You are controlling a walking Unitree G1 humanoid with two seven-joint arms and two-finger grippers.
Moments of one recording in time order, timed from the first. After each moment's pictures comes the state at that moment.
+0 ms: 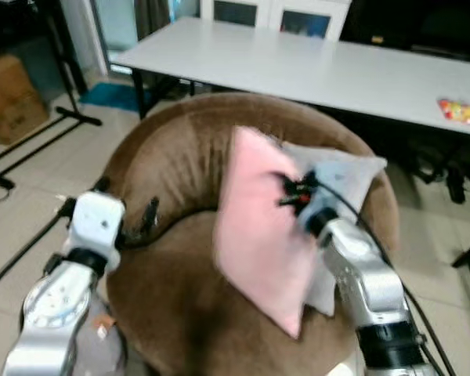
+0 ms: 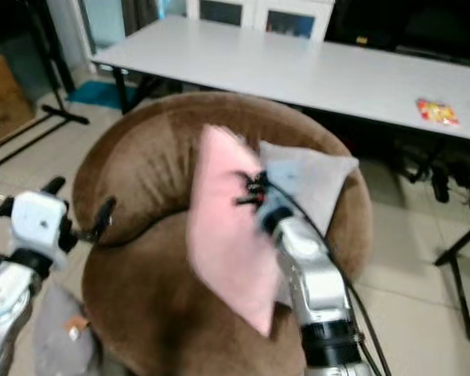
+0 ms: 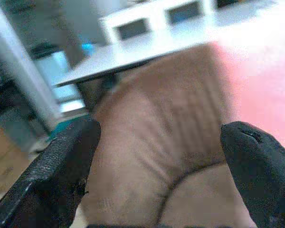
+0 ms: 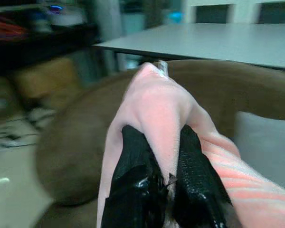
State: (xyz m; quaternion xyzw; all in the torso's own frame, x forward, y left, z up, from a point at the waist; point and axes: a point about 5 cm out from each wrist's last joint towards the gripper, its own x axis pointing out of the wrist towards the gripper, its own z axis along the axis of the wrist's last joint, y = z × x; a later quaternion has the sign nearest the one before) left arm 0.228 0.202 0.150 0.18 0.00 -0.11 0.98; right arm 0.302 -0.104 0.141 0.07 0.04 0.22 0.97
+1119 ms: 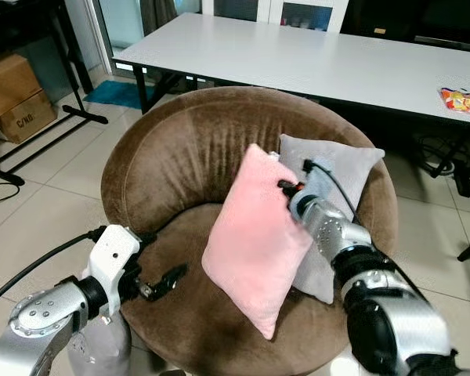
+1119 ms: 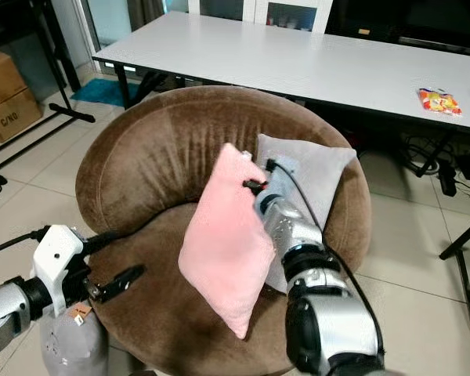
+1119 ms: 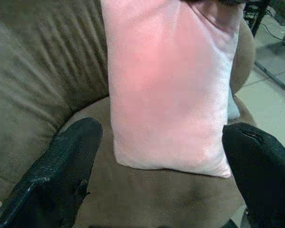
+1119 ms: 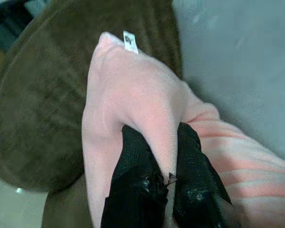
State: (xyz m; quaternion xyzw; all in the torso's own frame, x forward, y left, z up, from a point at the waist) left arm 0.201 0.199 0.124 0.10 0.18 -0.33 0.92; right arm 0.371 -0.115 0.092 0.20 0.21 0.02 0.96
